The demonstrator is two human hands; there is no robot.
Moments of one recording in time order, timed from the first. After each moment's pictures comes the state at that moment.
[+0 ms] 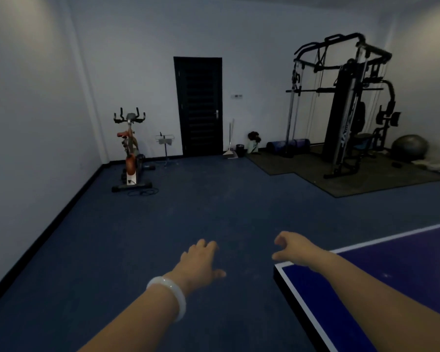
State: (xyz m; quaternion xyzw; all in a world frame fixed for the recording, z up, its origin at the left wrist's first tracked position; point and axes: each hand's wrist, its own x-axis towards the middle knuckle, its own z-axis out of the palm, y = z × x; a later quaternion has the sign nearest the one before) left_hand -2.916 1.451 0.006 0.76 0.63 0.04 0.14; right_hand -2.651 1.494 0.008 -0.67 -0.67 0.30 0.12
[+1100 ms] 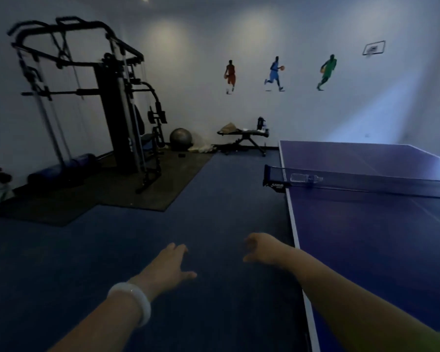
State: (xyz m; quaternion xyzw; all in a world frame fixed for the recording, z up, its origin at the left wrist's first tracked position) left_hand -2.526 2.192 0.001 0.96 0.19 -0.05 0.20; right_hand -2.352 1.996 0.000 -0.90 -0.31 0.22 0.22
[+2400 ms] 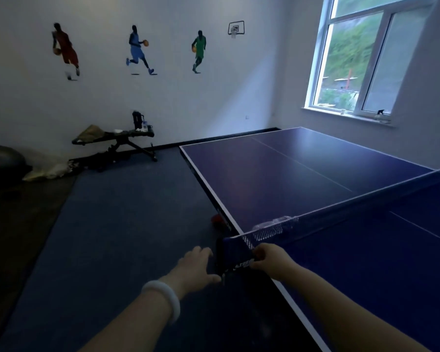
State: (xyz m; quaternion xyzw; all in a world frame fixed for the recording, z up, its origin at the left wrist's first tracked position) left_hand -1.571 2.428 -0.058 0.96 -0.16 -0.16 0.15; right_hand -1.578 2.199 -0.073 -0.93 0.06 0.11 0.34
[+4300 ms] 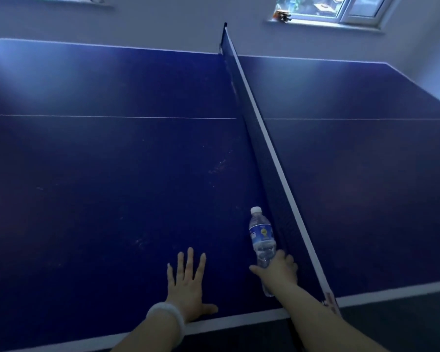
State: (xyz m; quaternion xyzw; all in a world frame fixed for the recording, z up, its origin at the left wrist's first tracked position) left_hand -1.010 2.227 -0.278 0.67 -0.64 -0.33 -0.16; right_hand -1.220 2.162 -0.251 -0.51 0.80 0.02 0.32
